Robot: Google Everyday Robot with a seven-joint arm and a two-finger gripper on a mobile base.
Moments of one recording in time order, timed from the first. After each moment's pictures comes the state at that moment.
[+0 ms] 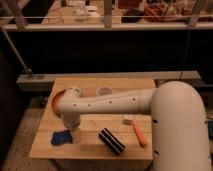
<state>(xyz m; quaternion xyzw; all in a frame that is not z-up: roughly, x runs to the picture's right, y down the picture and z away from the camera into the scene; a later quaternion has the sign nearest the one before) -0.176 0.222 0.765 -0.33 -0.20 -0.26 0.89</state>
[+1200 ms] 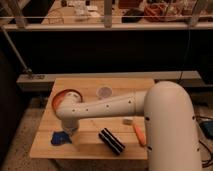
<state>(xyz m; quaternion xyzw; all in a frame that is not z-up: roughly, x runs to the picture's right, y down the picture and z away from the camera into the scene) -0.187 0.245 0.784 -0.33 -0.20 -0.27 0.88</state>
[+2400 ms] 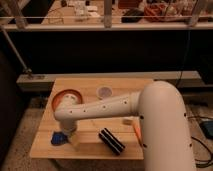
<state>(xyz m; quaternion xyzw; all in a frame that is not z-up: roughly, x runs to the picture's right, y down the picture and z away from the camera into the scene) -0.200 0.259 0.794 -0.33 -0.21 -0.28 0.88</state>
